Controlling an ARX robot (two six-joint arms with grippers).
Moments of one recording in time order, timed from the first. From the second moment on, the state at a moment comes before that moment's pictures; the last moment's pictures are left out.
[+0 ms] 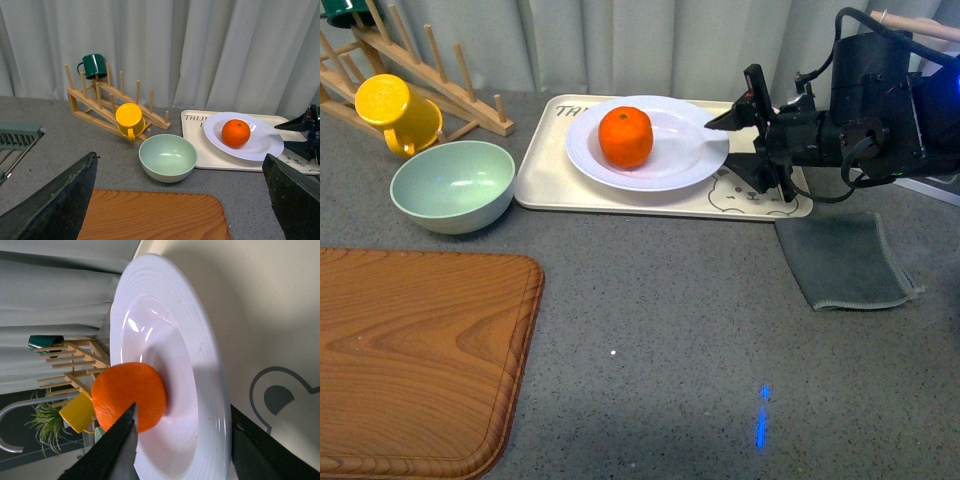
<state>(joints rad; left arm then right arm) 0.00 0.00 0.02 0.00 0.00 0.00 0.13 2.66 1.69 0.46 -0.65 1.07</state>
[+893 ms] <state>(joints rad) 0.00 0.00 0.02 0.00 0.00 0.00 0.16 1.92 0.89 0.45 -0.20 0.49</state>
